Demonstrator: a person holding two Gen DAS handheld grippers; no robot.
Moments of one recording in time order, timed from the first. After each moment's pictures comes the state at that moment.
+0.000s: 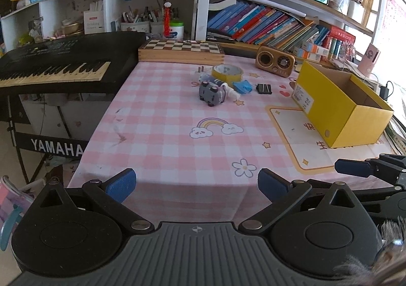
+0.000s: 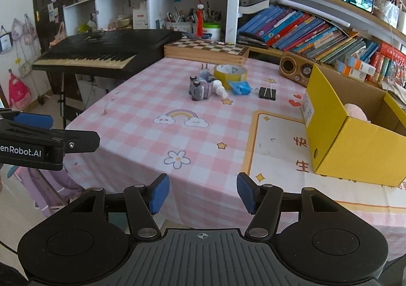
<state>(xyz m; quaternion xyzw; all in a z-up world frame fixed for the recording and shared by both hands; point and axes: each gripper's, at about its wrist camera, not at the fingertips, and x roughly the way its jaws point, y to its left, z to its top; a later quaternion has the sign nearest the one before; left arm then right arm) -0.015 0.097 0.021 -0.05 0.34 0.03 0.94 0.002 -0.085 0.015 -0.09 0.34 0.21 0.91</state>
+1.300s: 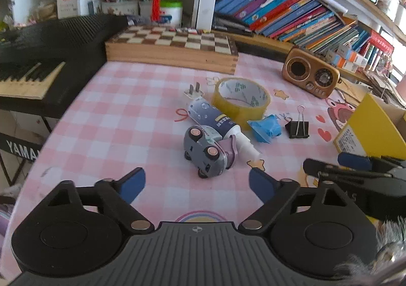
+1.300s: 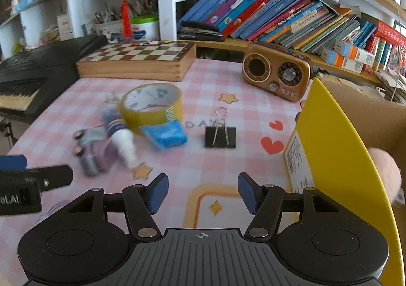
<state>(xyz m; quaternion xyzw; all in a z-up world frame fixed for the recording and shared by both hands) 0.230 0.088 -0.020 -0.08 0.38 0.05 0.92 0.255 -0.089 -0.024 -0.06 0.37 0.12 0.92</state>
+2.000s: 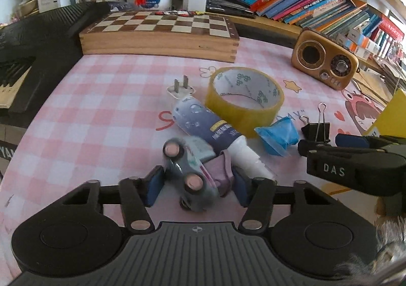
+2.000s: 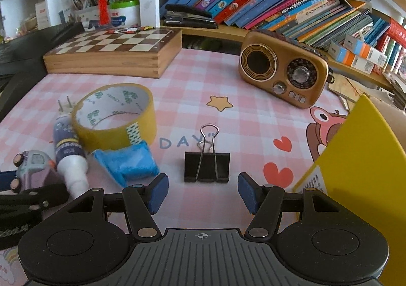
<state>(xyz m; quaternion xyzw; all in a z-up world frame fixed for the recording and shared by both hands) 0.292 0.080 -0.051 -0.06 0.41 0.05 0.91 0.326 -0.077 -0.053 -0.08 0.39 0.11 0.91</state>
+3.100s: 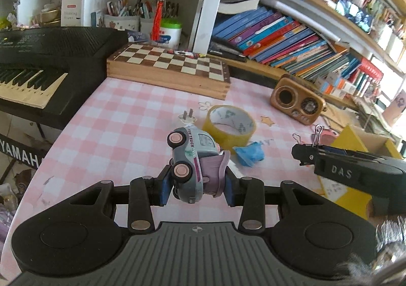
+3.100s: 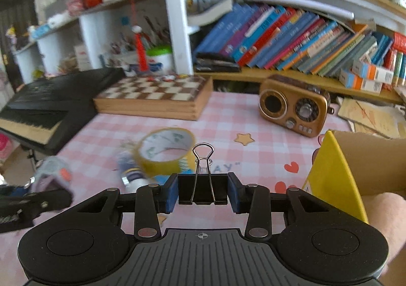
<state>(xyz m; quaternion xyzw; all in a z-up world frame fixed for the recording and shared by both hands) 0.206 0.097 0.016 -0.12 0.34 0.03 0.93 0.257 -0.103 0.018 -0.02 0.32 0.20 0.93</state>
